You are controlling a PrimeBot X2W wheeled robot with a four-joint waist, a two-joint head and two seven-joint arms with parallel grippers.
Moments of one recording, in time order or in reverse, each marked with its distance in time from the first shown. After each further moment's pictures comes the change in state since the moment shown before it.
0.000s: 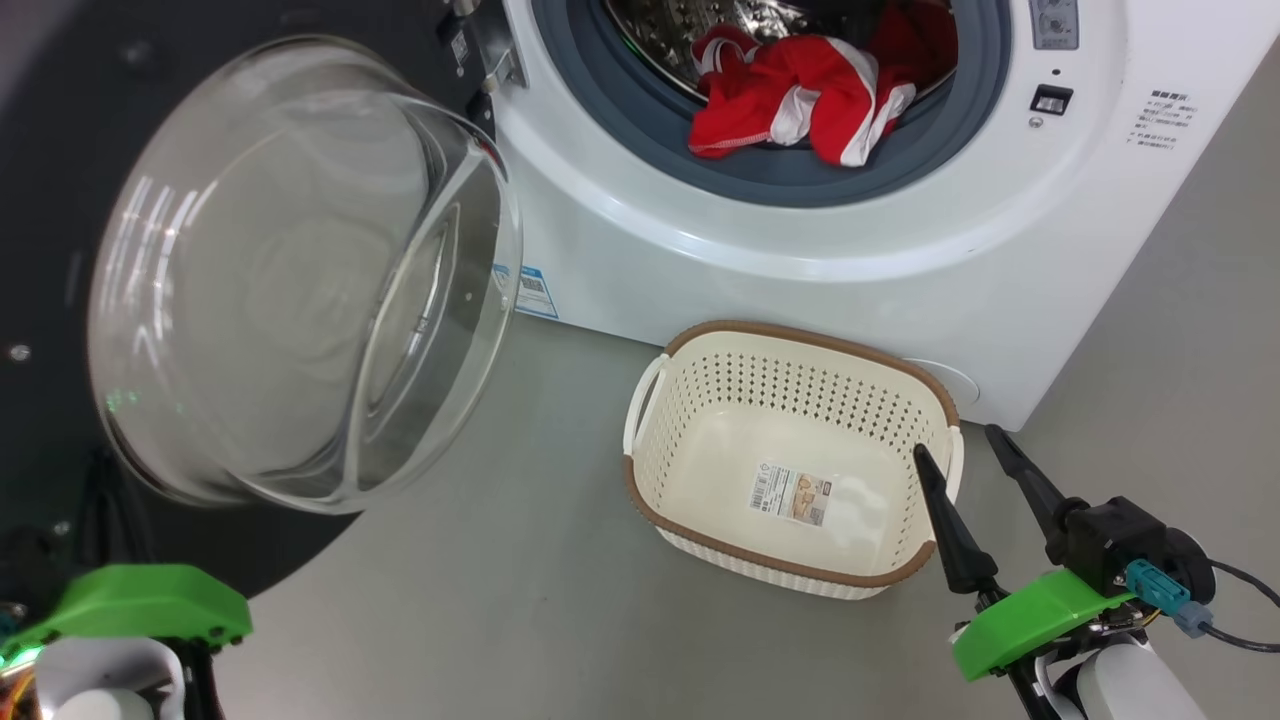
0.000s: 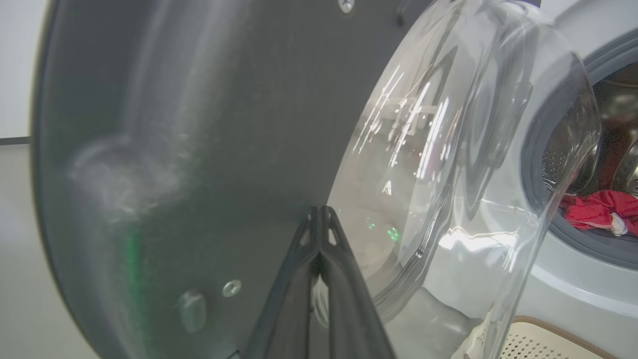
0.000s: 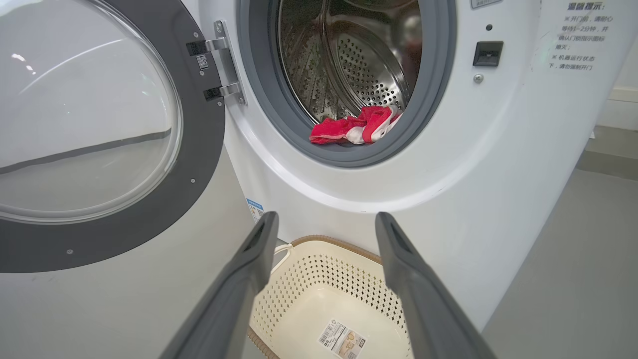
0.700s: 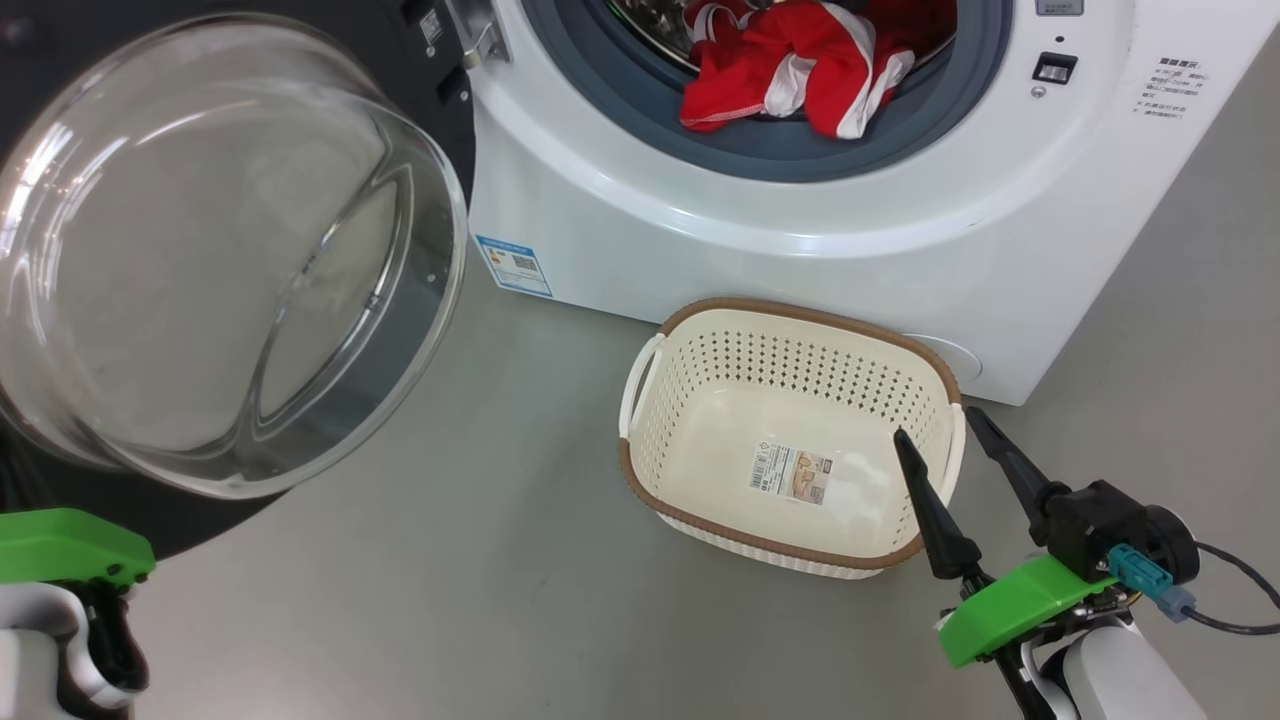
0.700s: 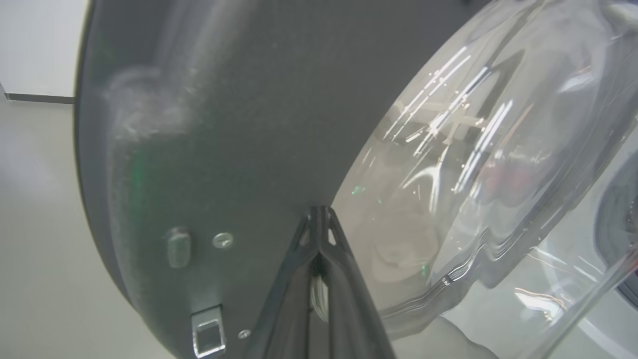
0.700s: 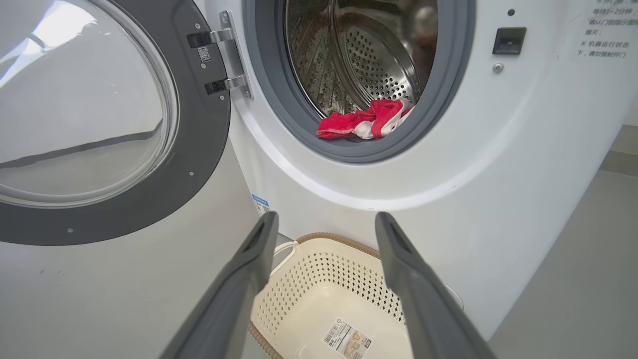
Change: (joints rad) left arm -0.219 0.024 0.118 0.365 -0.118 -0.107 -0.096; right arm -0.029 -0.007 0.034 -0.001 -0.012 0.000 0.000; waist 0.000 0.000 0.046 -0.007
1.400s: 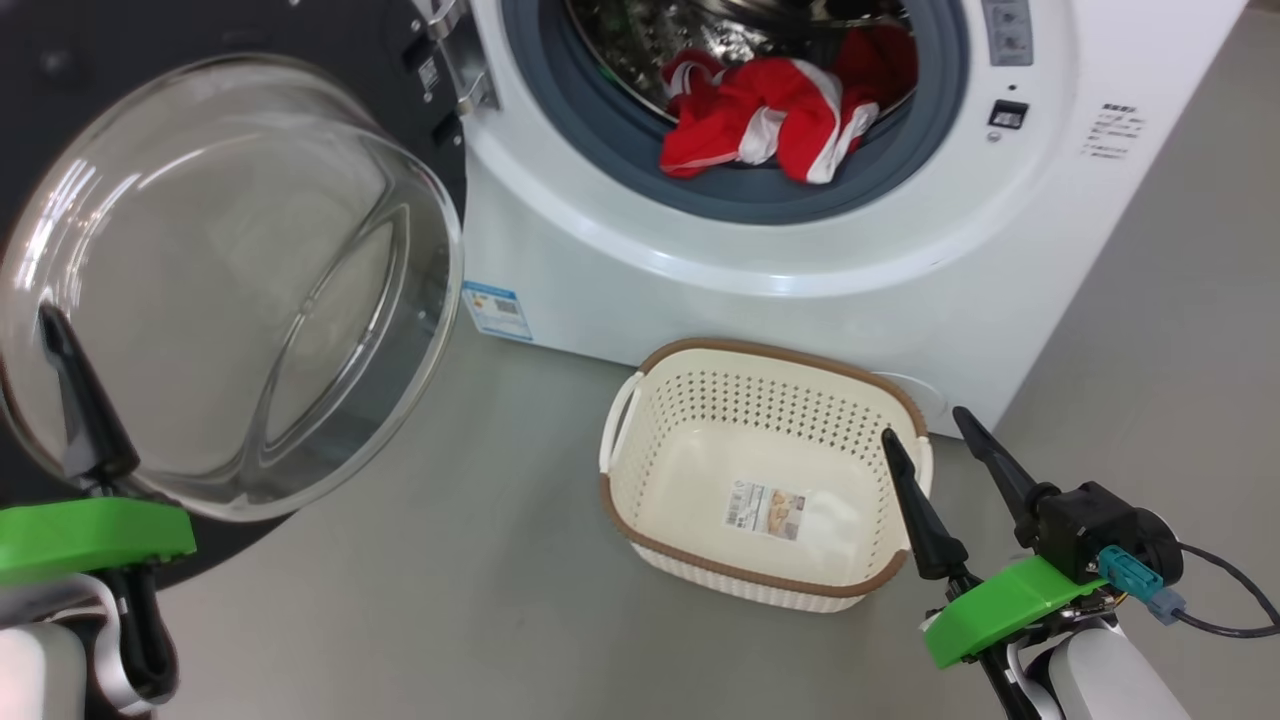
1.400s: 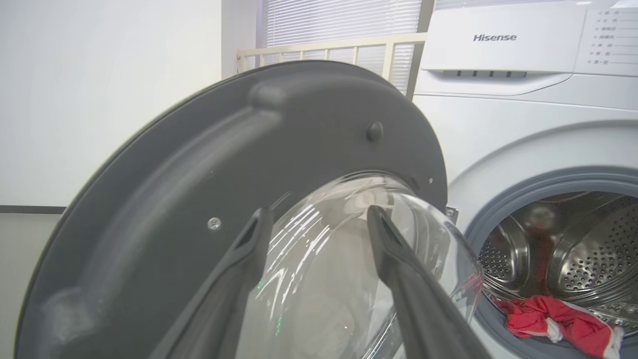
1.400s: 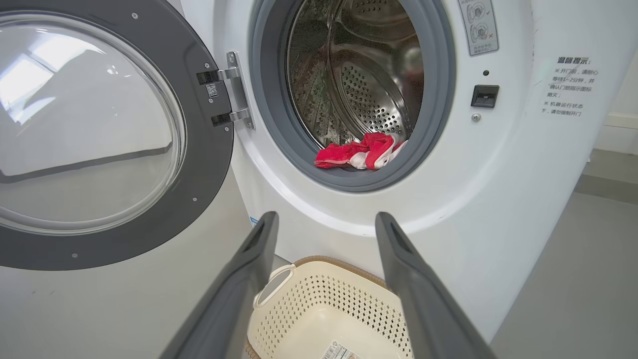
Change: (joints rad) left arm 0.112 -0.022 -0.034 -0.456 0.125 0.007 0.018; right arm -0.003 0.029 -0.004 -0.005 0.004 0.000 0.000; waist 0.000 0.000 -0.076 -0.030
